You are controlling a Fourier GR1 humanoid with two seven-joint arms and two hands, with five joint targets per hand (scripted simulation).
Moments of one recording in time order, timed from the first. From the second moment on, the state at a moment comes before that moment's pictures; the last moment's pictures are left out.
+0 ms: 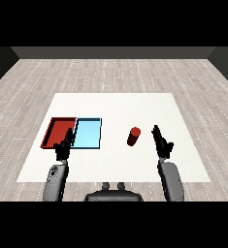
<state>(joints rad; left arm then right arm) 0.00 0.08 0.03 -1.56 -0.03 0.02 0.01 -0.03 -0.10 -0.01 -1.57 0.00 -0.02 -0.02</state>
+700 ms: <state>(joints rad) -0.04 0.04 0.04 -1.61 0.03 -0.03 -0.30 -0.12 -0.21 -0.20 -1.40 -0.16 0.19 -0.31</state>
